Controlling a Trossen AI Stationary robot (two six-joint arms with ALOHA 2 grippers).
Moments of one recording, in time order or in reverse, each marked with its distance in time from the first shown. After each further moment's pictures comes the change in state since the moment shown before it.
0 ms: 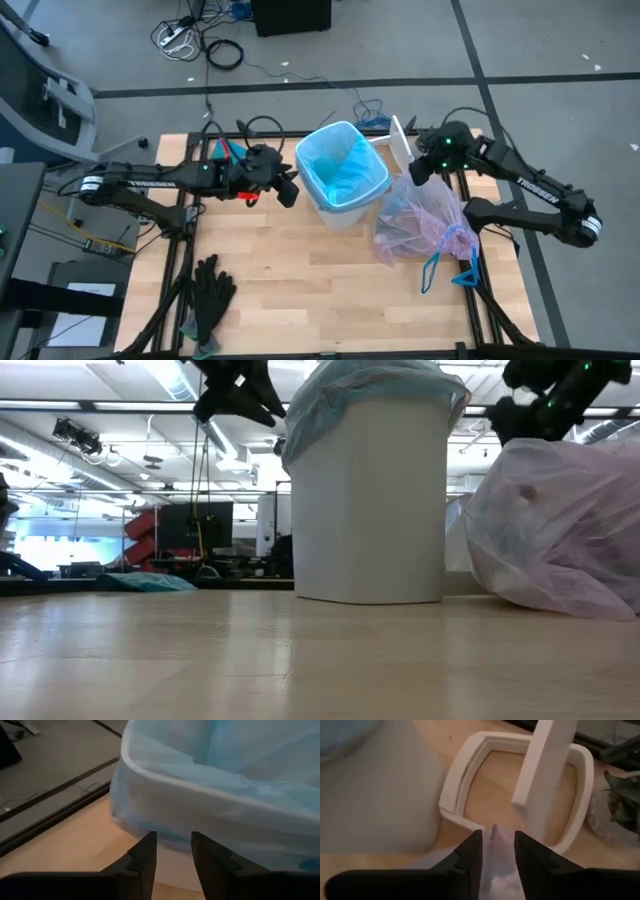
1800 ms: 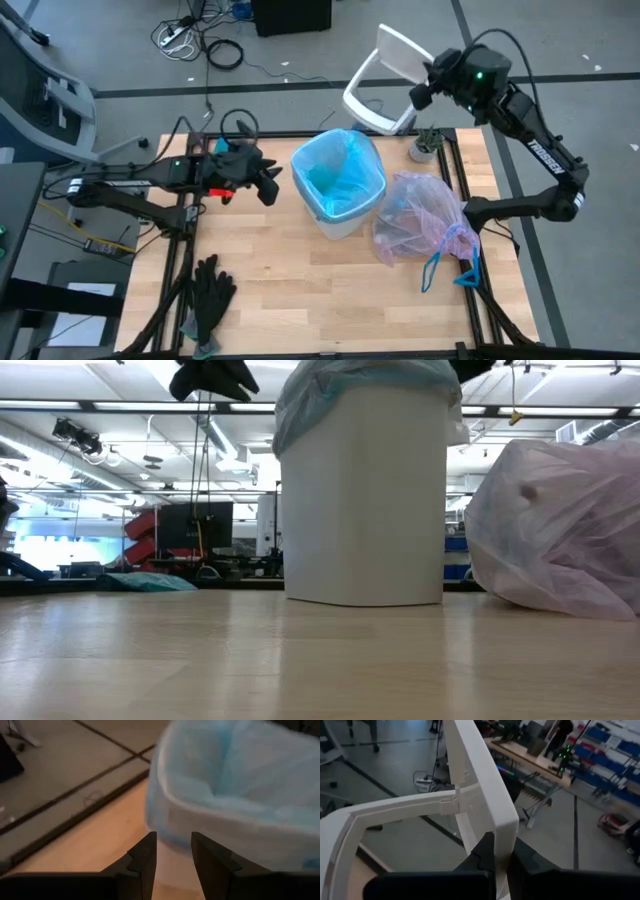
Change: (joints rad) left arm -0.024 -0.150 0.010 -0.120 -0.009 0.046; right arm -0.028 0.341 0.728 0.201 0.477 -0.571
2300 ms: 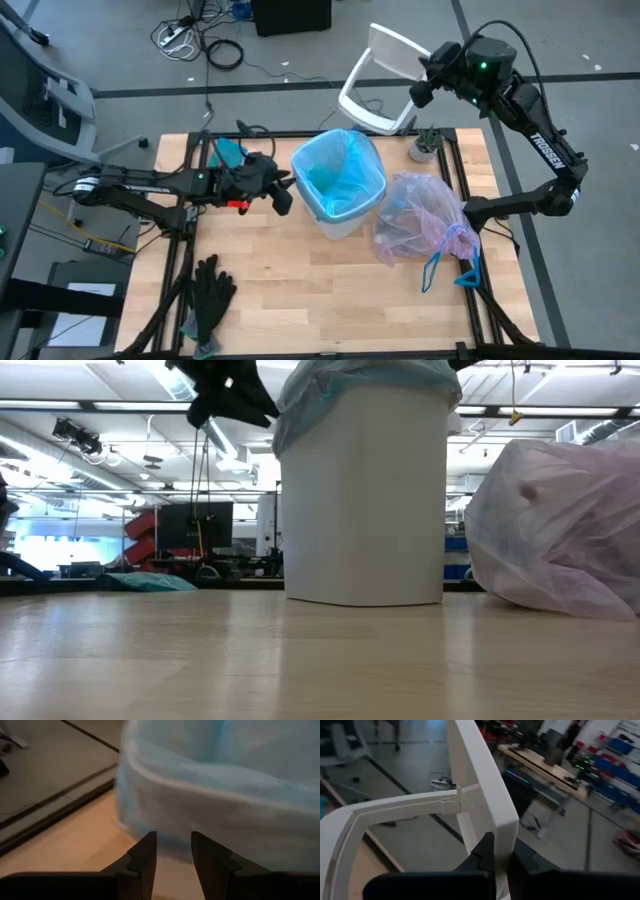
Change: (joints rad) left arm -0.021 0.067 -0.149 0.254 0.002 -0.002; right arm 0.008 0.068 0.153 -0.092 -0.091 -0.050
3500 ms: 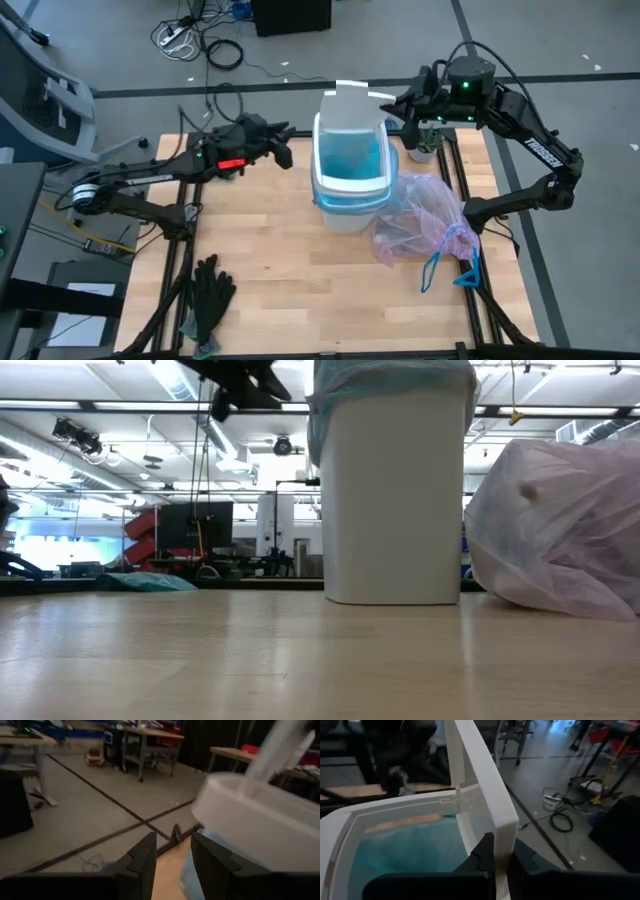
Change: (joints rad) left arm 0.294 0.008 -0.005 0.417 0.077 0.218; right arm 0.205 0.018 0.002 -0.068 -0.436 0.119
